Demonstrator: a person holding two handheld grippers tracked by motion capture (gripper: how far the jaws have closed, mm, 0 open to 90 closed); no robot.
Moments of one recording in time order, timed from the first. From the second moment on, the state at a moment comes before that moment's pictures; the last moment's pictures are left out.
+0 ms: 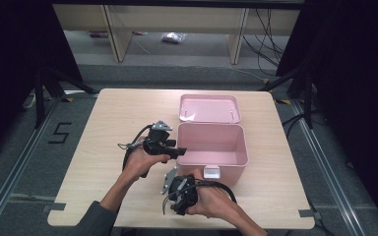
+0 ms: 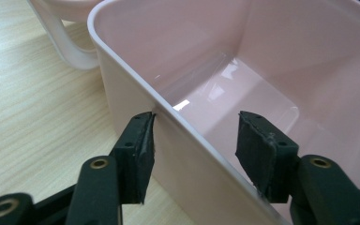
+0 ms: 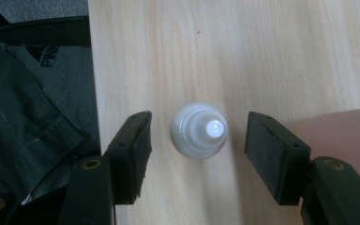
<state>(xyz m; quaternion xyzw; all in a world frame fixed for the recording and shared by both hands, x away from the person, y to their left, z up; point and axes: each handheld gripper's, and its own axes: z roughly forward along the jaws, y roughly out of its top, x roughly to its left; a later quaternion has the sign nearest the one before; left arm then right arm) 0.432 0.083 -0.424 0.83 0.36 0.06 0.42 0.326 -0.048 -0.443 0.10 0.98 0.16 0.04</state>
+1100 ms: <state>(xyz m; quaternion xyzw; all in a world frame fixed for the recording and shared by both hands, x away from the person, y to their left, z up) 0.431 0.085 -0.421 0.83 0.36 0.07 0.43 0.326 -0.043 -0.448 0.05 0.99 0.15 0.04</state>
